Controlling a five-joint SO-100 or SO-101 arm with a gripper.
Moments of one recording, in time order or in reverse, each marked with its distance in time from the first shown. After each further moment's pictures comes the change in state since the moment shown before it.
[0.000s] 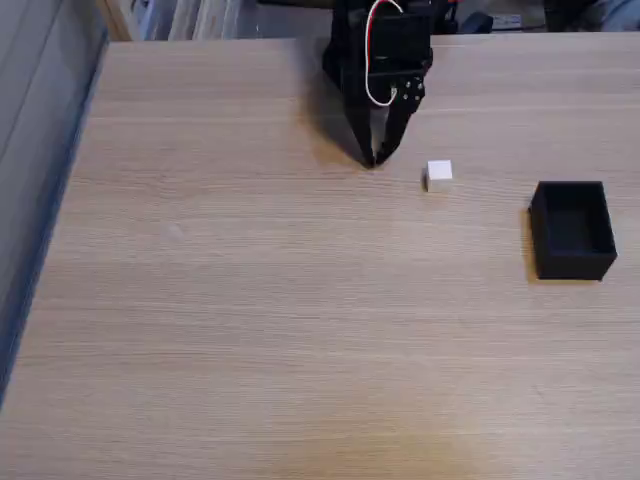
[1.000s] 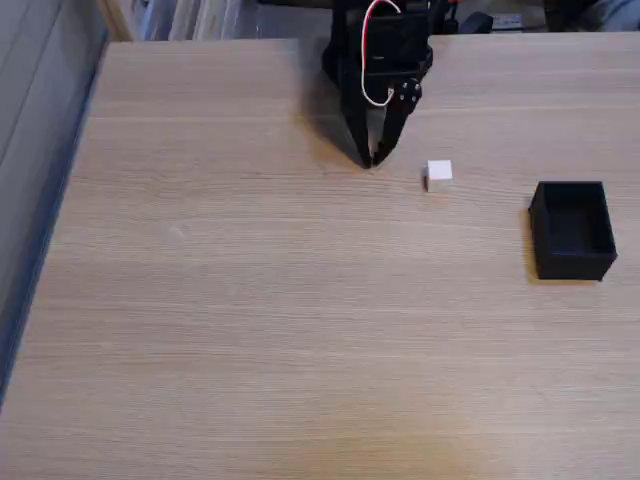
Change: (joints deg) arm 1.7 0.0 0.0 -0.1 0.0
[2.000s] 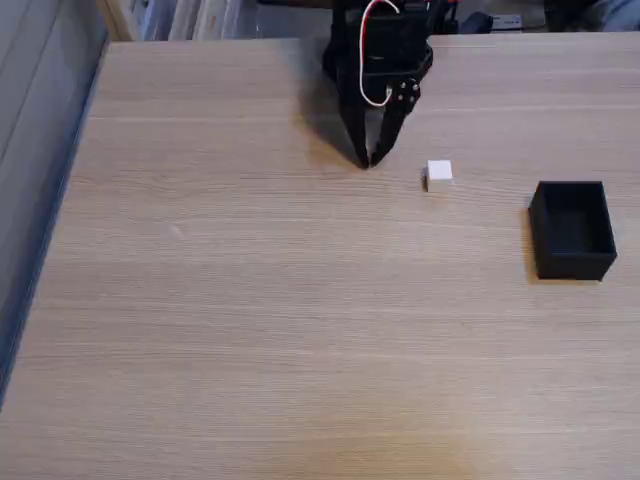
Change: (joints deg) arm 2.0 -1.6 0.0 -1.1 -2.4
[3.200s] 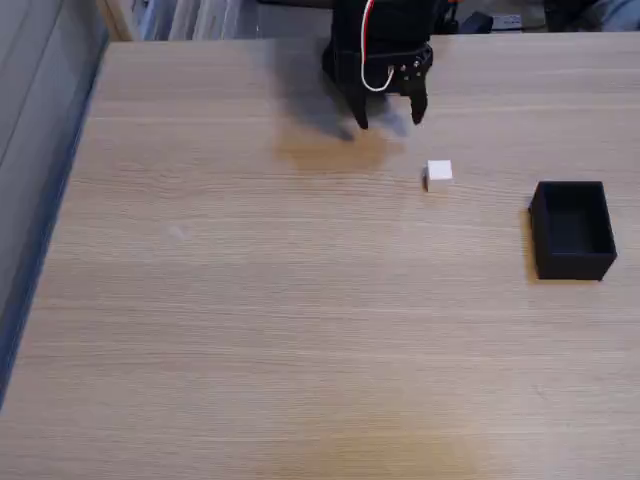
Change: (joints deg) arm -1.2 -38.1 -29.6 9.0 -0.4
